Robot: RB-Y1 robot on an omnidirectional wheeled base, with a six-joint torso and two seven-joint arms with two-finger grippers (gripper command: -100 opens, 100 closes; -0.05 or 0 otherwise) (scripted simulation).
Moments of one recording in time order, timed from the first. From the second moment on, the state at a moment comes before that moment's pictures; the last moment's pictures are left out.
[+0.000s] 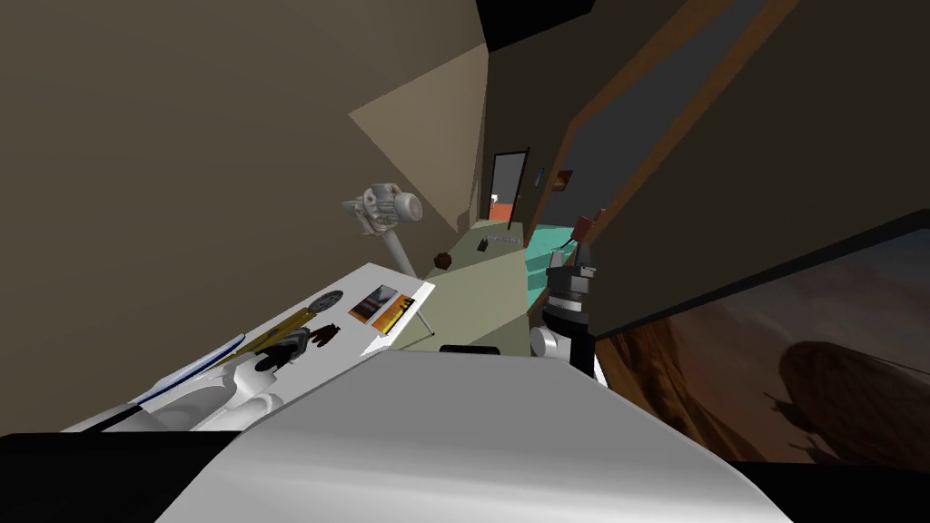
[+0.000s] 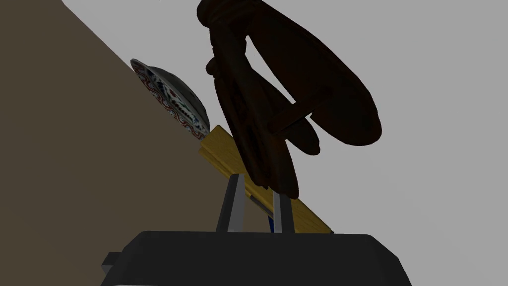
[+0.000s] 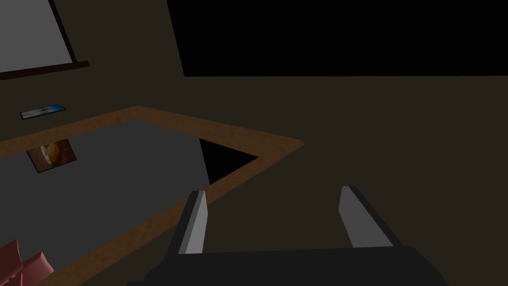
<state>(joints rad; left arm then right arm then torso) 0.16 1.09 -0.34 -0.61 -0.02 -0.11 1.04 0.46 0.04 0.01 -2.26 -0.09 -0.50 0.10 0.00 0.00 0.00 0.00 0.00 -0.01</state>
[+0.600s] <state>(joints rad) 0.18 1.11 -0.34 -0.74 0.14 -0.02 0.87 0.46 0.04 0.01 -2.26 -0.09 -0.50 0.10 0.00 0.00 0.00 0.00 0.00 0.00</state>
